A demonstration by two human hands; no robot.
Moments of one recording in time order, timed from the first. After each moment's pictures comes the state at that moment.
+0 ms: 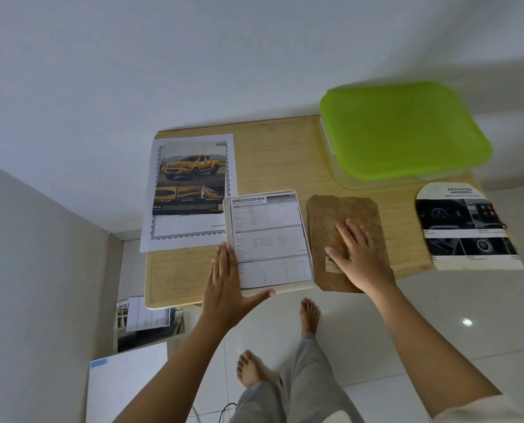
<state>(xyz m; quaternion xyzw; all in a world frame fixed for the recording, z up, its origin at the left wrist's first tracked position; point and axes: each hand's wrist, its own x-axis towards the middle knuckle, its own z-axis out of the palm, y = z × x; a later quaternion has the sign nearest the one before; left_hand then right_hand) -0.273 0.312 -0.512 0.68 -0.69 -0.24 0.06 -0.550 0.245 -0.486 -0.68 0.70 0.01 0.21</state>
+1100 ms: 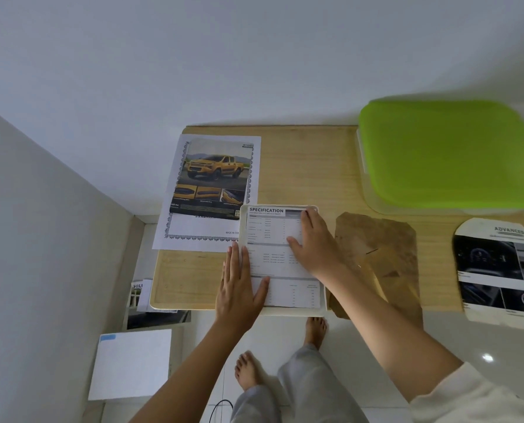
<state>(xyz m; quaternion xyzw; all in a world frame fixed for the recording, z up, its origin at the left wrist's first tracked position) -0.294 0.290 -0.526 0.74 -0.63 -0.20 0.15 -0.446 0.168 -0.484 -0.78 0.58 -0.06 0.23</state>
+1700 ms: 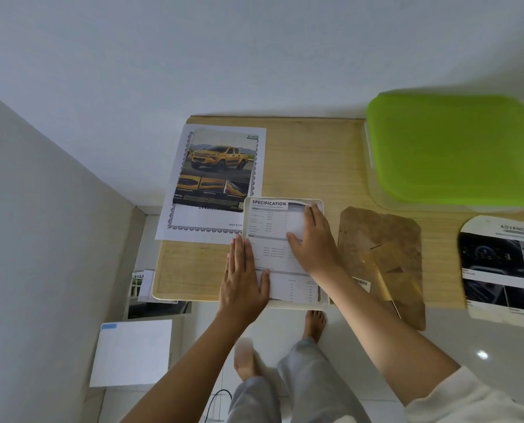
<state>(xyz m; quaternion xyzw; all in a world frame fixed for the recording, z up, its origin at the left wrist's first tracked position) -0.301 0.293 -0.527 0.75 -0.63 -0.18 0.14 -0.437 0.185 -0.485 -0.74 0.61 -0.11 0.26</state>
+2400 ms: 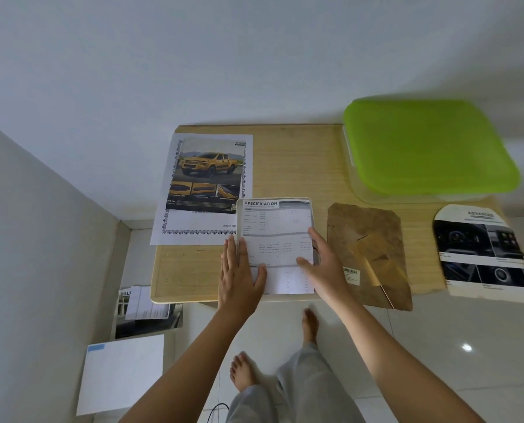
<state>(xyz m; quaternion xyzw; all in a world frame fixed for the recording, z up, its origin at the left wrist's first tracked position) -0.300 0.295 -0.516 0.75 -0.59 -0.25 0.16 -0.465 0.253 -0.469 -0.51 0.61 -0.30 0.53</state>
